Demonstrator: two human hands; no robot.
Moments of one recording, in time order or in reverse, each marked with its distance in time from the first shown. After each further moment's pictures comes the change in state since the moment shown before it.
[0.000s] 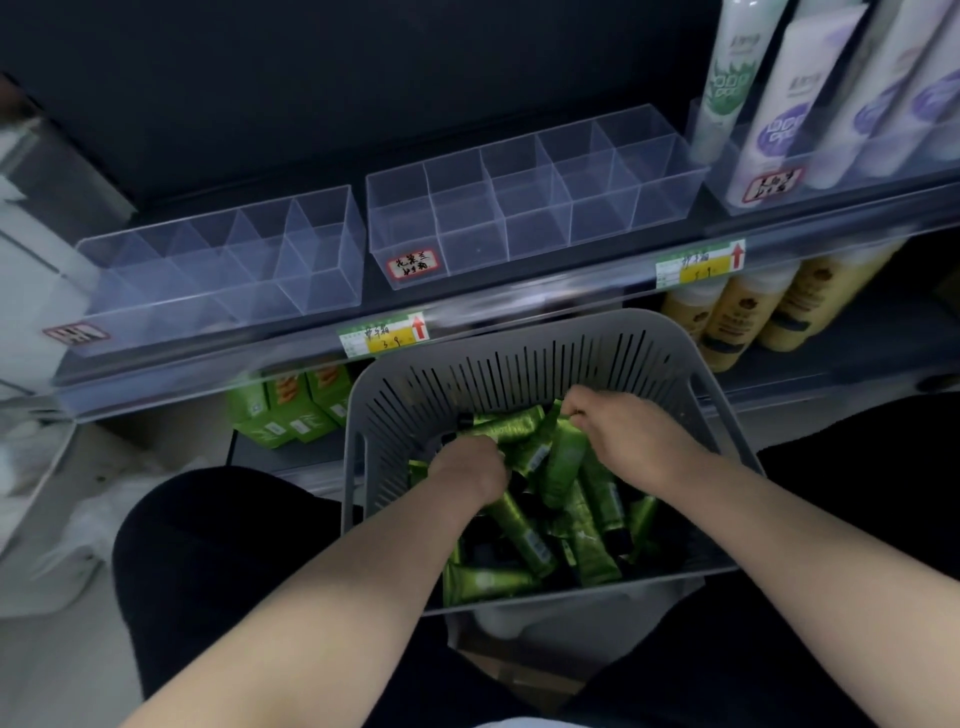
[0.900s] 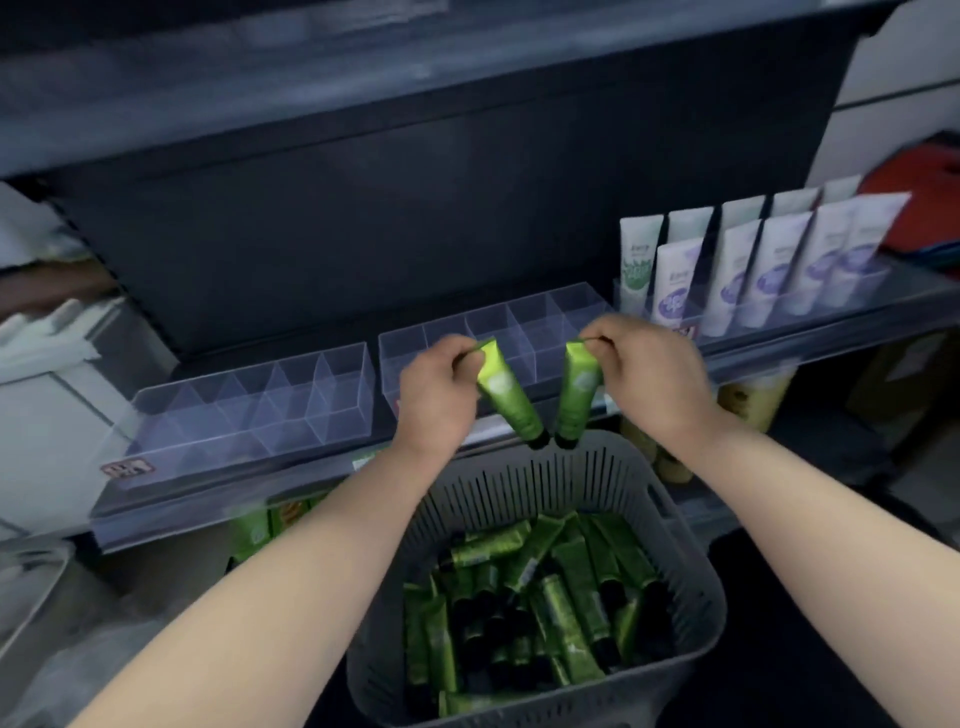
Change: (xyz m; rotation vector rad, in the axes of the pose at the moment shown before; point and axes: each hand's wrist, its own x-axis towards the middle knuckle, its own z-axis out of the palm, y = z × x) left_hand -0.079 0.040 -0.166 -0.788 0.828 0.604; right_hand 0.001 -0.036 -0.156 -0.098 0.825 -0.003
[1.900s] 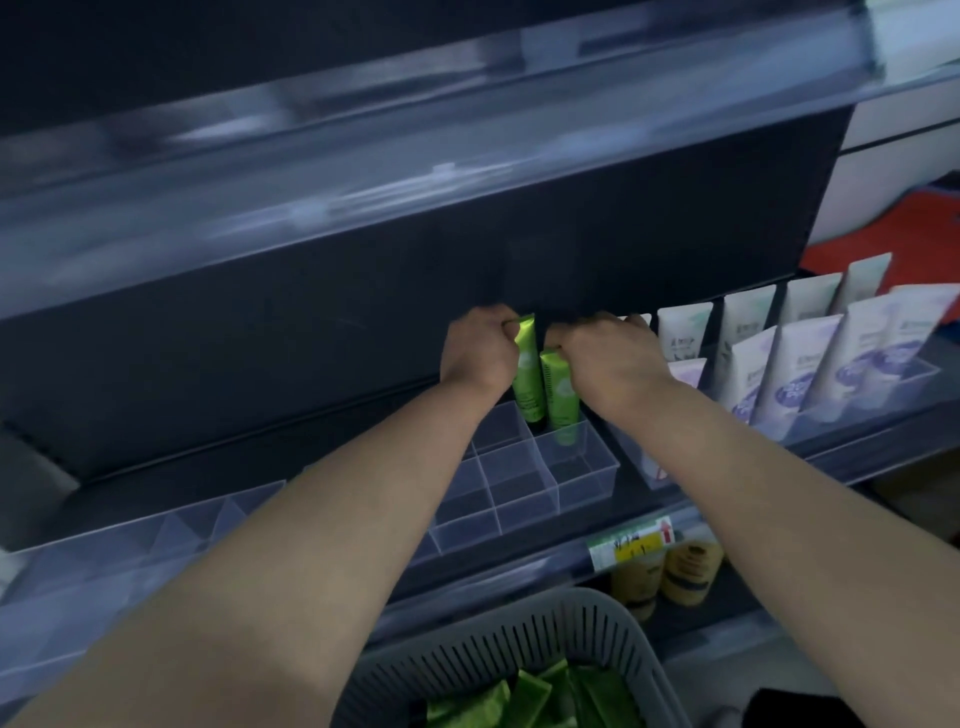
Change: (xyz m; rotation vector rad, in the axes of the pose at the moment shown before) left_hand 0.218 0.057 0.108 0.308 -0.093 0.093; right_hand 0.177 0.071 0.032 -0.396 -0.320 -0.012
